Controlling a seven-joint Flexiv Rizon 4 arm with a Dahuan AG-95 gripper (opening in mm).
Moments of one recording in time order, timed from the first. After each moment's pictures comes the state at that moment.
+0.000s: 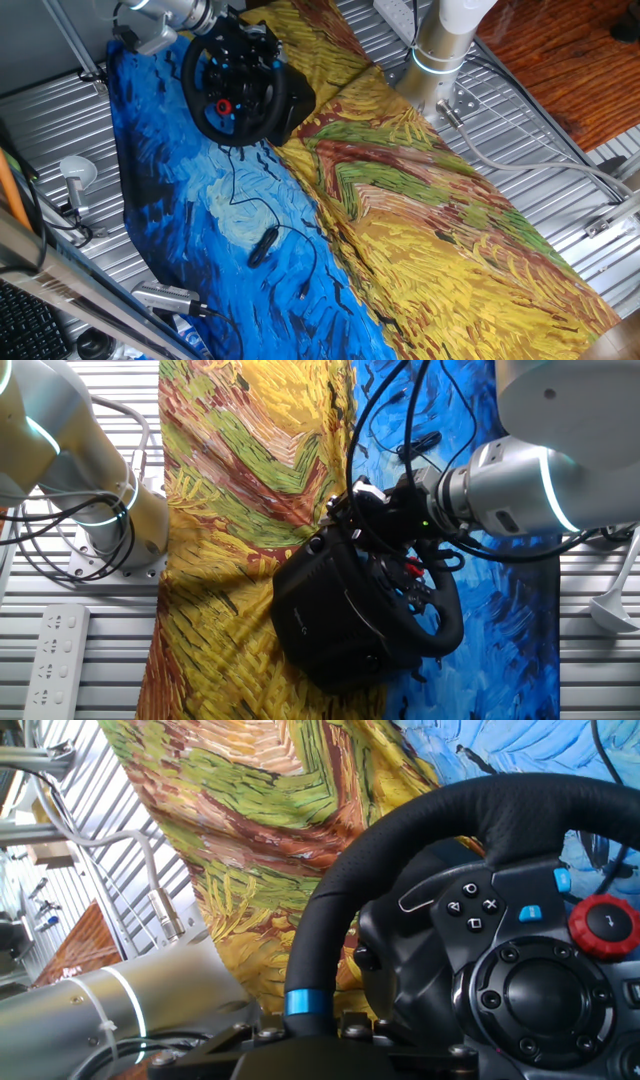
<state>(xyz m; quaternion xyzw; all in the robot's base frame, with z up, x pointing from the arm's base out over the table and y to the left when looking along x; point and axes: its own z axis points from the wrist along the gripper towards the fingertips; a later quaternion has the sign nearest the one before) 0.386 -0.099 0.225 0.47 -0.81 -0.24 0.25</state>
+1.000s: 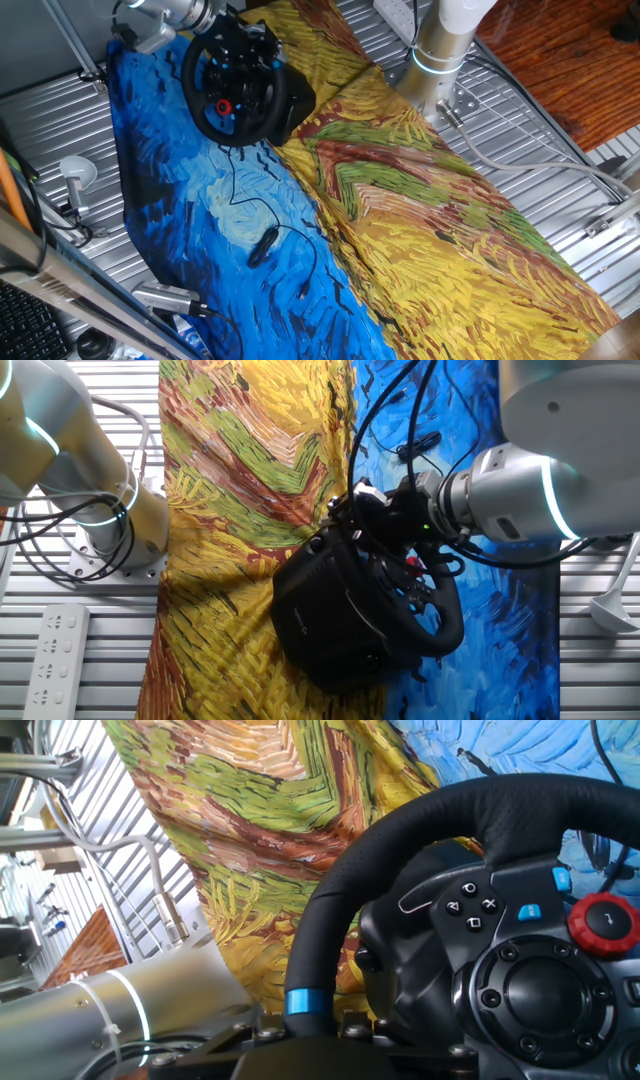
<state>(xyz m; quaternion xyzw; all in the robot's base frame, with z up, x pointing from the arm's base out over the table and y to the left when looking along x) 0.387 -0.099 0.226 0.47 -0.81 -0.25 0.24</state>
